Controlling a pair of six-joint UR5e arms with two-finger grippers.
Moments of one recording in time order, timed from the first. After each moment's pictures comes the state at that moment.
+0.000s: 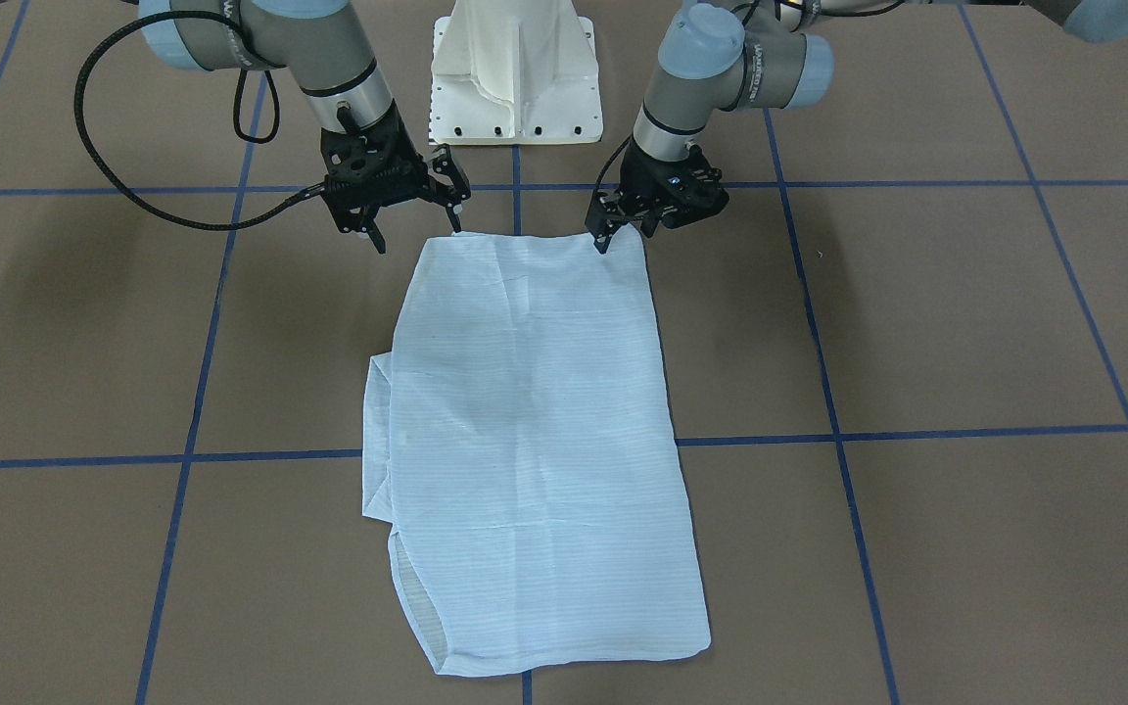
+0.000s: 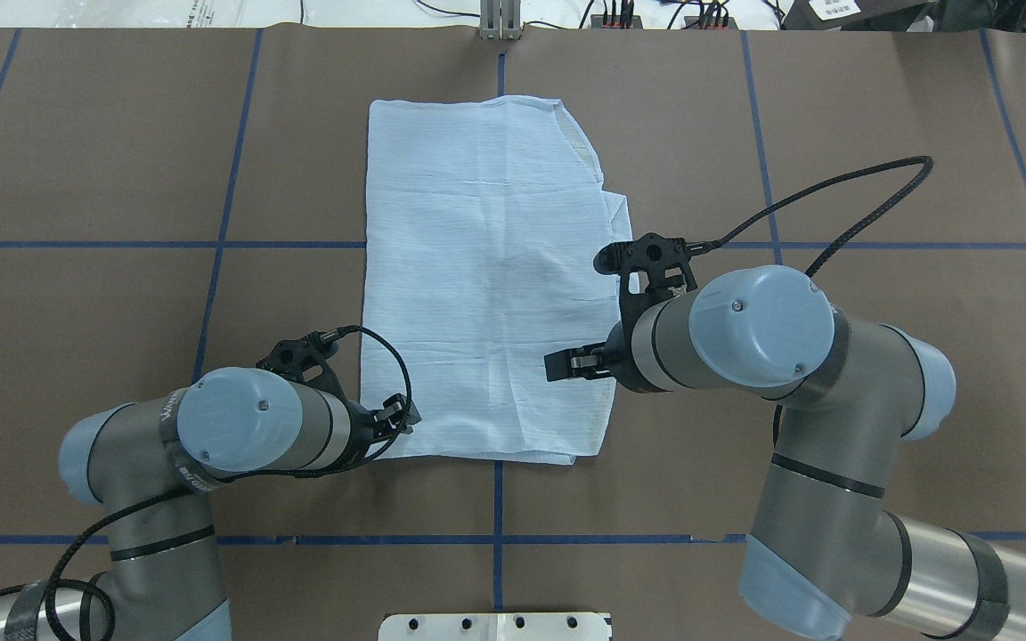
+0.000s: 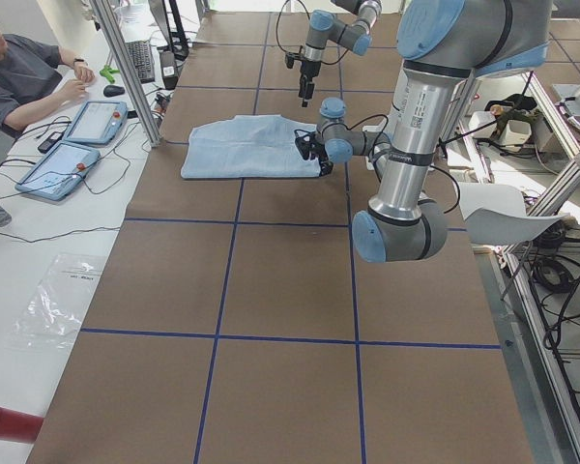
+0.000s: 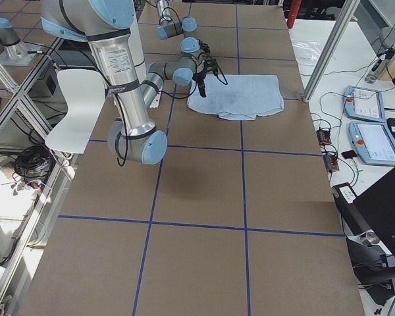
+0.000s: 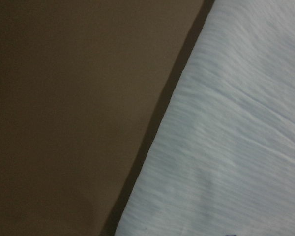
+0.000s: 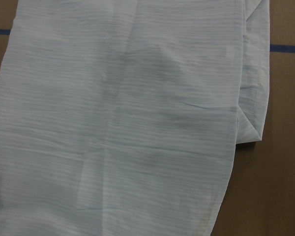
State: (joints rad) left arm -0.33 -1.95 -1.84 -1.87 -1.72 -1.83; right arm 0.45 -1.14 1.97 -1.40 1.74 1.16
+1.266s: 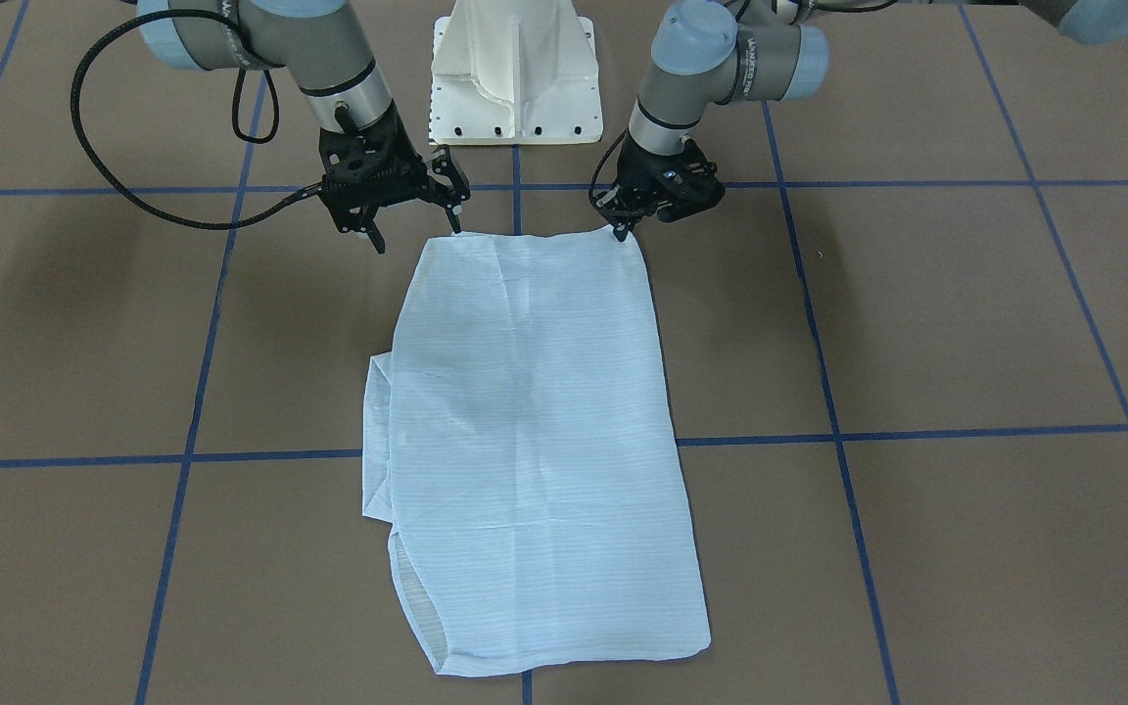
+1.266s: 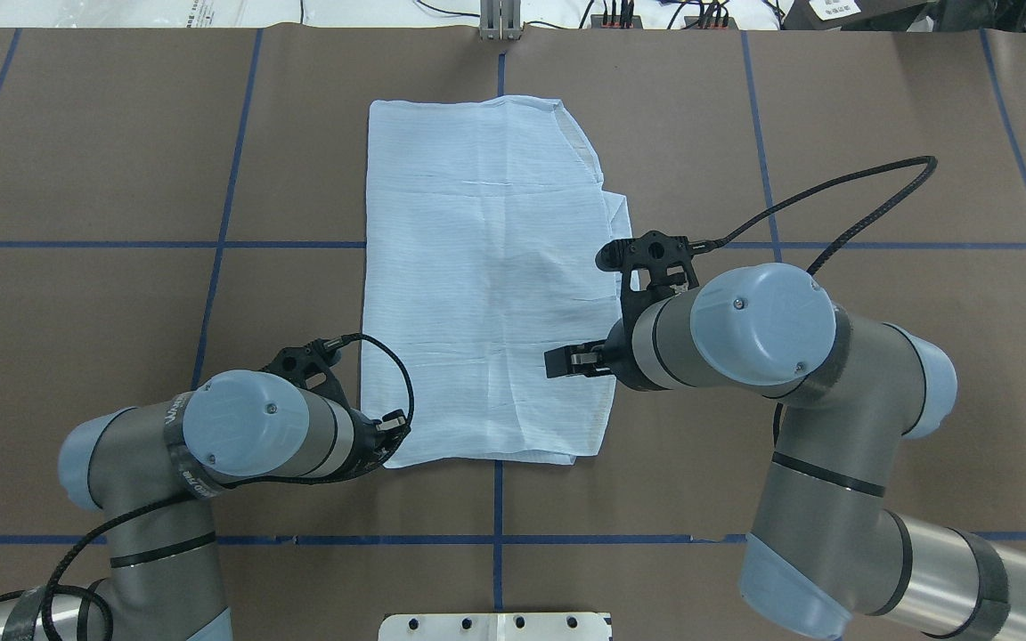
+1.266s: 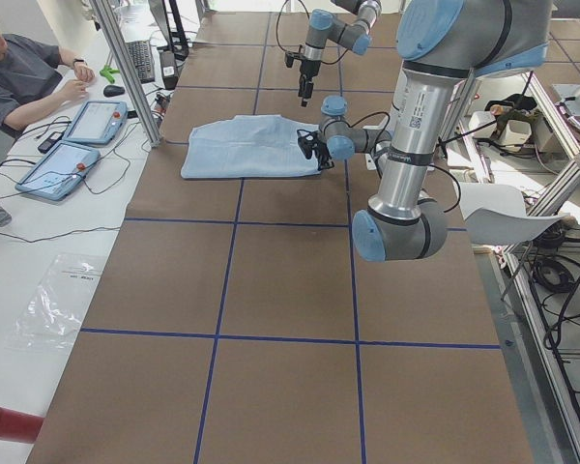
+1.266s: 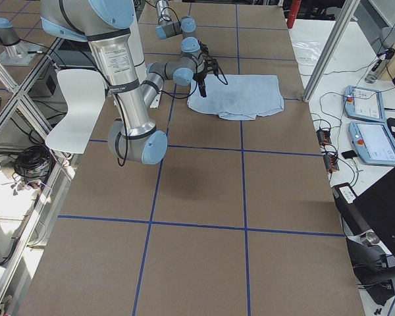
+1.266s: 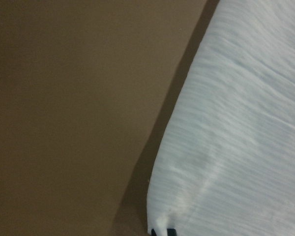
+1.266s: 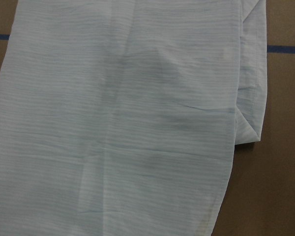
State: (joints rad) left arm -0.33 -1.96 -1.87 -1.82 -1.75 -1.83; right arm 0.45 -1.14 1.97 -1.40 1.74 1.21
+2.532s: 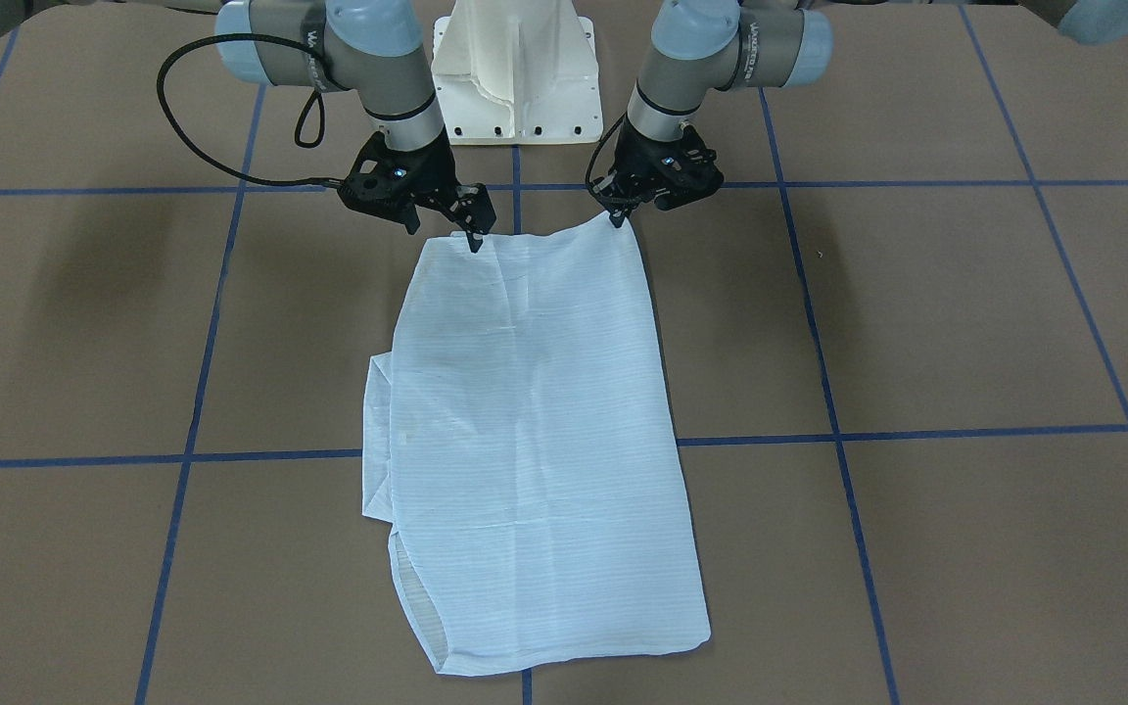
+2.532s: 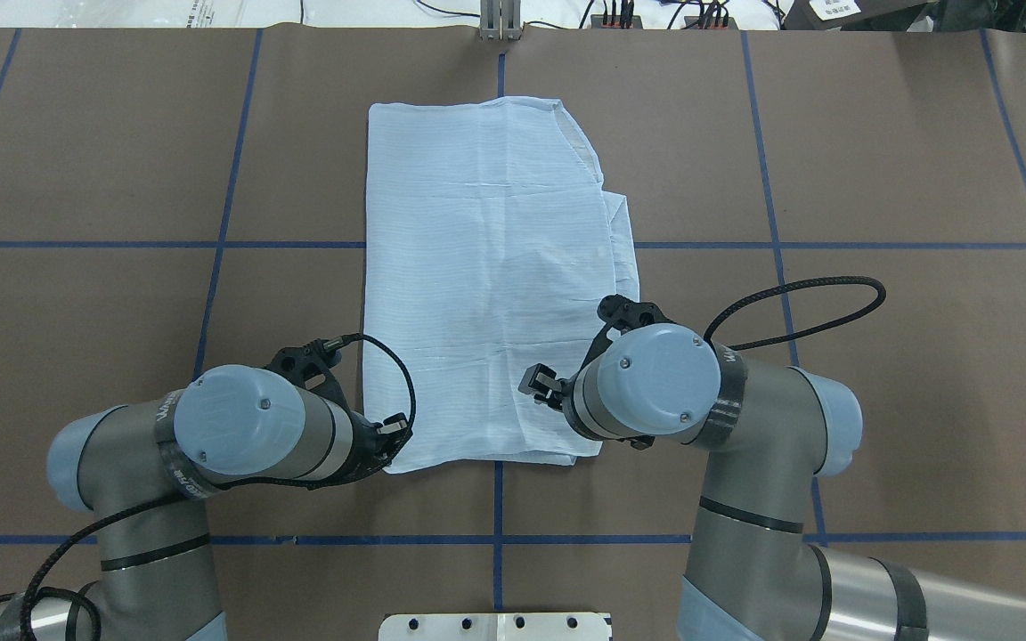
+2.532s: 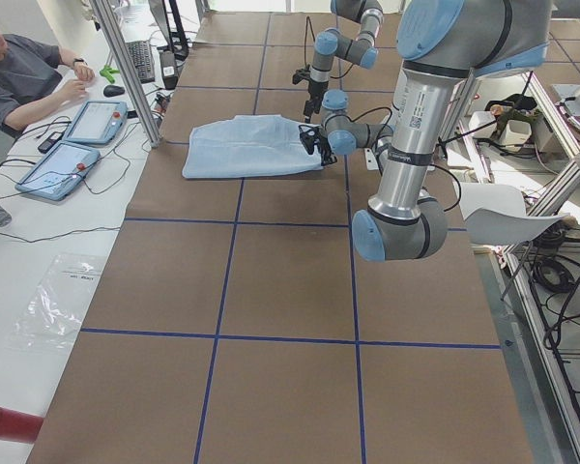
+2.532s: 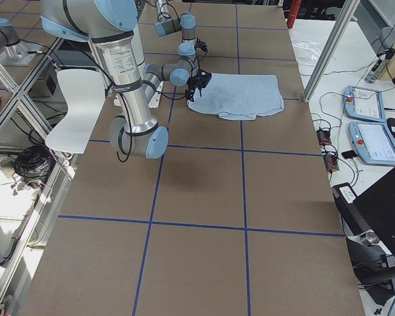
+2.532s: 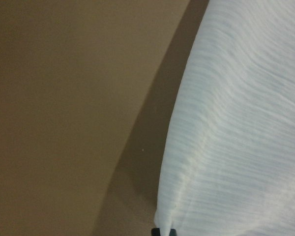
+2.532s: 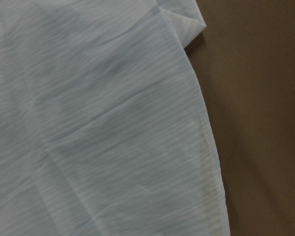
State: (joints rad) left arm -0.33 -1.96 -1.90 -1.80 -1.77 -1.83; right arm 0.35 -1.06 1.86 -1.51 1.71 1.79
